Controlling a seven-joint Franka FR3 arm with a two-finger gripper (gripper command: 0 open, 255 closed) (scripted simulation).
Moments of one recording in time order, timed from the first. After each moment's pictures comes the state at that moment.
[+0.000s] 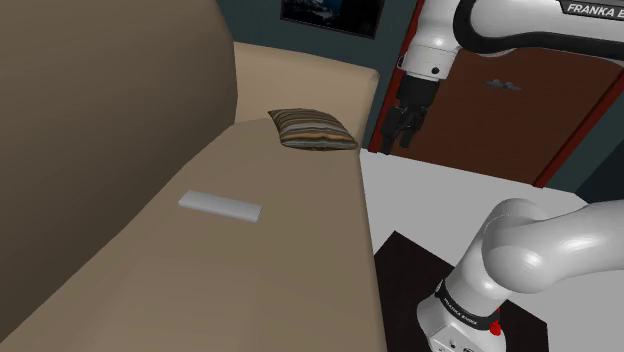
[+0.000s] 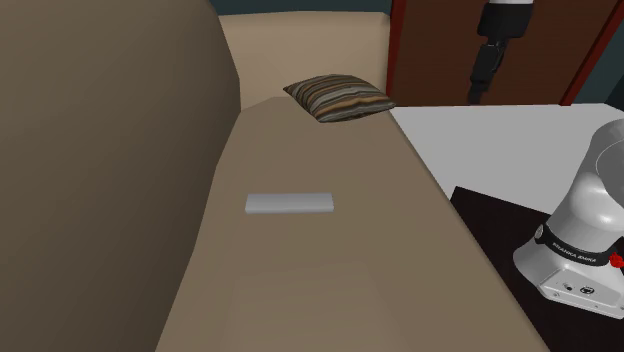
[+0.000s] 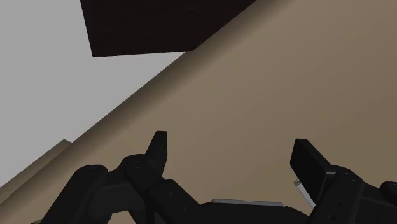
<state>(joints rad) 0.01 -0.82 0.04 -2.42 0.06 1.58 0.14</state>
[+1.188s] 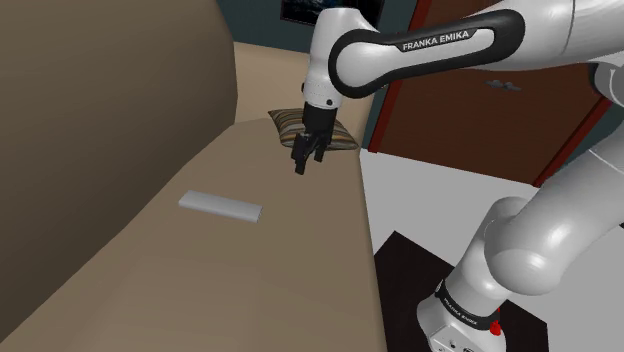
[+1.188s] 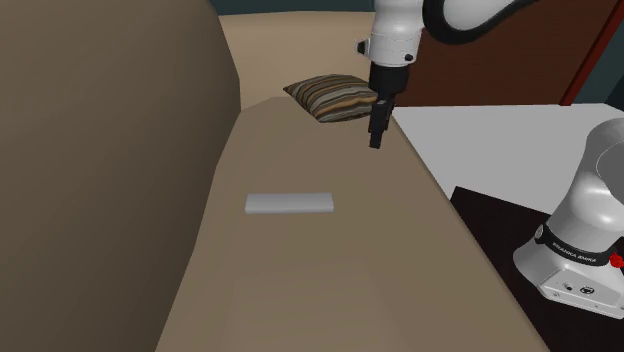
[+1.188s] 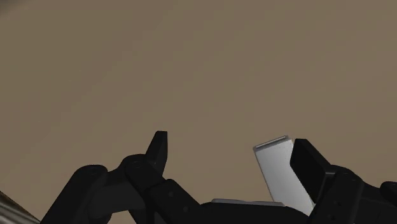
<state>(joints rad) 0.09 -0.26 0.16 -2.23 0.06 1.97 0.07</state>
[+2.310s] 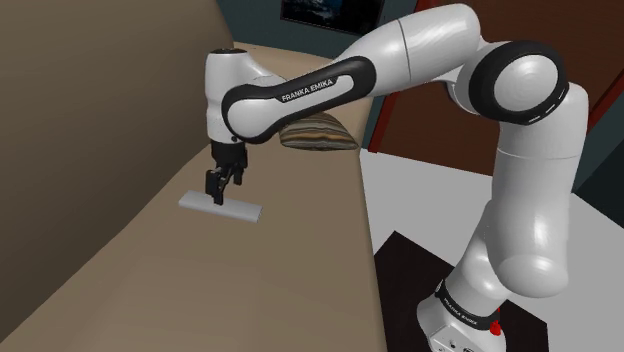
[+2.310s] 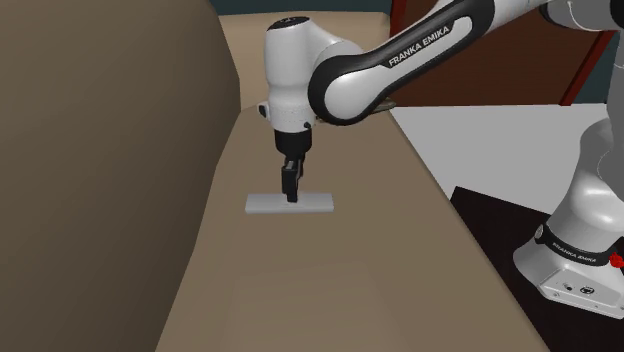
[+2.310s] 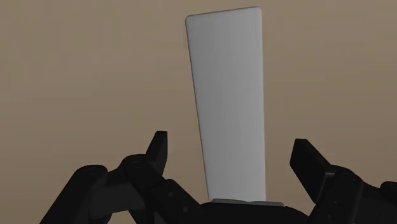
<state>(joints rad) 0.21 0.37 0.25 -1.74 -0.12 2.10 0.07</state>
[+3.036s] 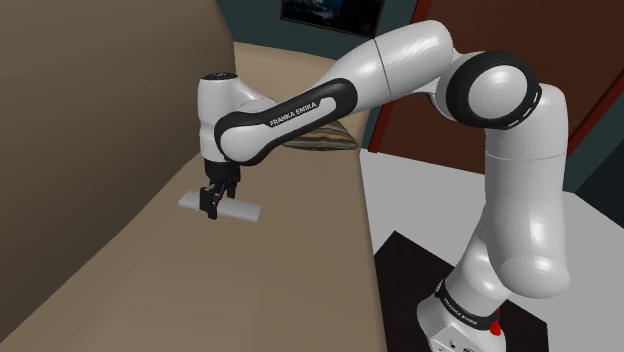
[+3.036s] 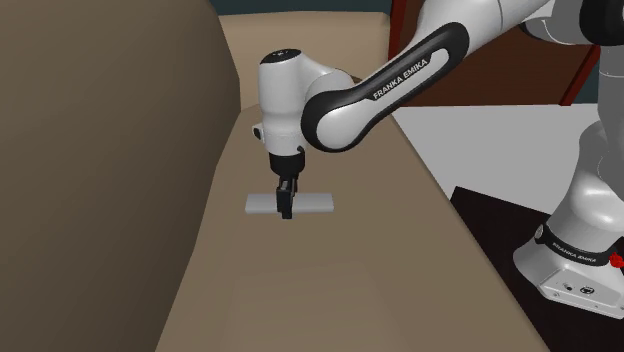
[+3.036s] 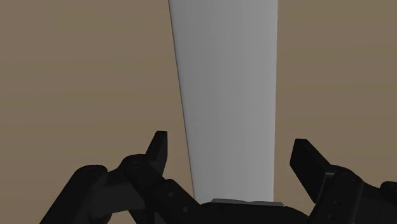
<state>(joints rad) 0.23 0.46 0.24 -1.73 -0.15 2.18 0.08</state>
